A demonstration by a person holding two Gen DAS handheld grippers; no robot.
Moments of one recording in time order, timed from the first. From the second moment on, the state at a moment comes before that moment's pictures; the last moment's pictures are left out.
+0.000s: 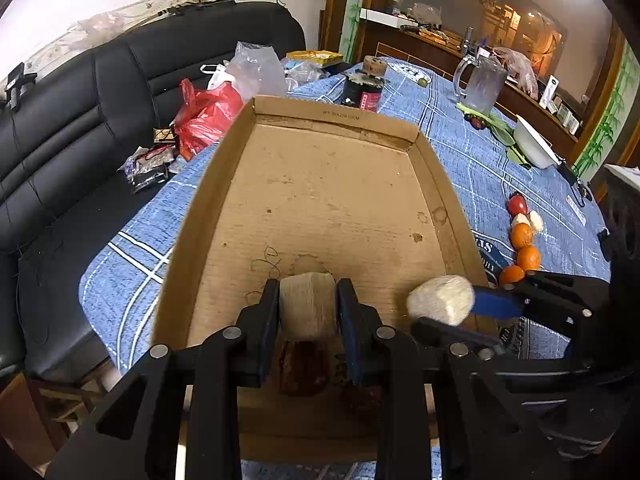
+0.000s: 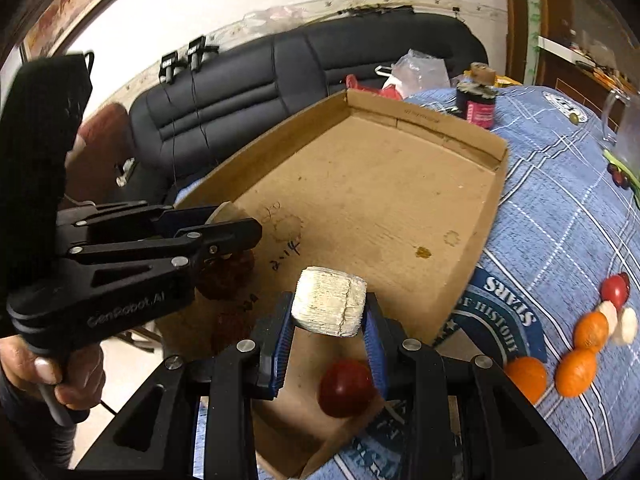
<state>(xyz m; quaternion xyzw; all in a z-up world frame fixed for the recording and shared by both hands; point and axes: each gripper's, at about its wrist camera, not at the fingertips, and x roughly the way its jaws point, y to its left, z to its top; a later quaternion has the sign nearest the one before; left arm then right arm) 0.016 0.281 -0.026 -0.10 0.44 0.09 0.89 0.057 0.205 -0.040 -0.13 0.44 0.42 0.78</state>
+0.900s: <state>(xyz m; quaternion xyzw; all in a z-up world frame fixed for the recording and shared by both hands) 0.007 0.268 -0.021 -0.08 0.44 0.10 0.89 0.037 0.173 -0.016 -0.12 0.42 0.42 0.79</state>
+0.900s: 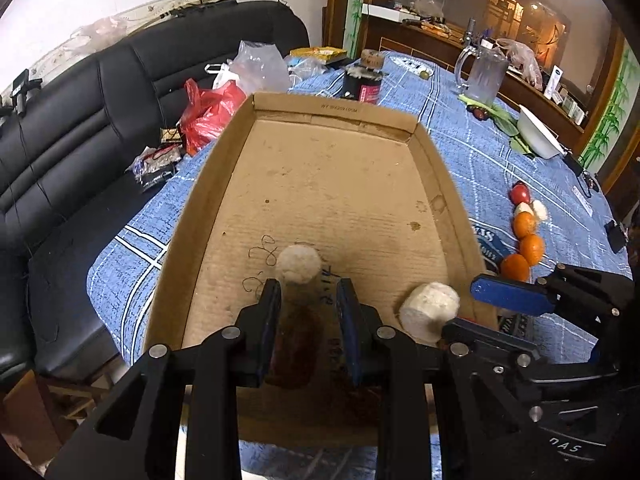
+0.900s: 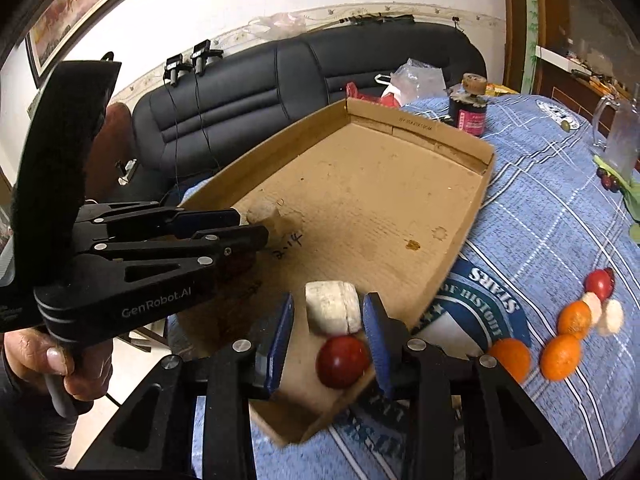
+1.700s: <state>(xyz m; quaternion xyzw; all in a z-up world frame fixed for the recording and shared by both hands) -0.008 0.213 0.002 -0.06 0.43 0.06 0.90 0.021 0.065 0.002 -0.07 0.42 0.35 0.84</state>
